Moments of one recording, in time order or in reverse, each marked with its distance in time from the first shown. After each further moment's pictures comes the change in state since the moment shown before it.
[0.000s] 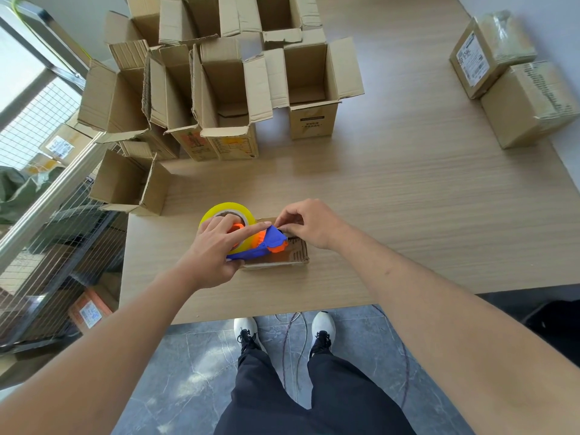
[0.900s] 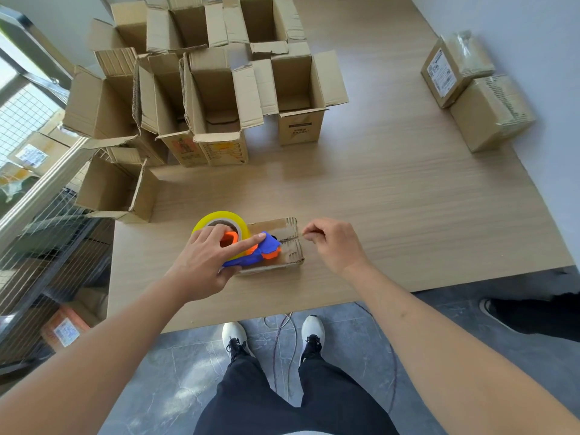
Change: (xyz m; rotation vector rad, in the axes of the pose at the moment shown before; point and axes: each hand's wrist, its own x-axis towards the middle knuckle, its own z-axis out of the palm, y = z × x) left_hand -0.018 -0.005 0.001 0.128 -0.029 0.068; right_hand -0.063 0.016 0.019 -0.072 0.419 0.134
